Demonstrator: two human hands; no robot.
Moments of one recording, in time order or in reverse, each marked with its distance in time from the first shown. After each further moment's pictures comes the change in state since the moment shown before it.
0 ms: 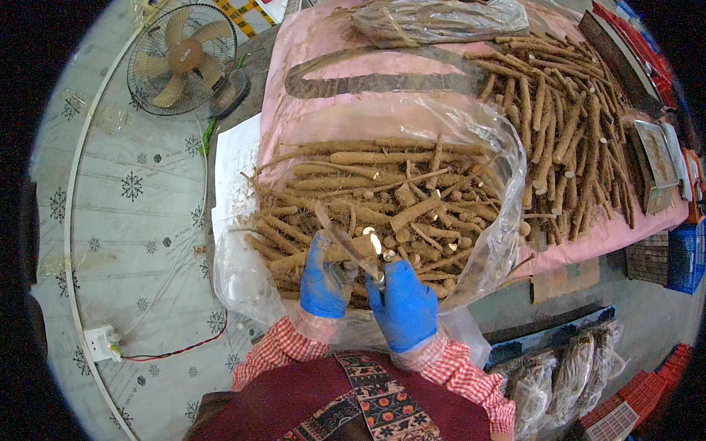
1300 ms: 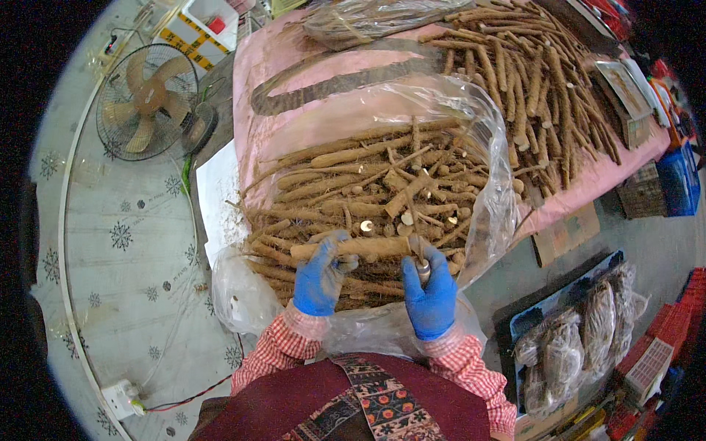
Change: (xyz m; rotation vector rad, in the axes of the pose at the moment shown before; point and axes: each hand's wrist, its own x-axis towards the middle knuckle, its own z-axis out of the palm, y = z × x) left_hand 0.026 0.022 -0.054 0.257 -0.266 -0.095; right_hand -0.034 0.017 0.047 0.542 0.487 0.354
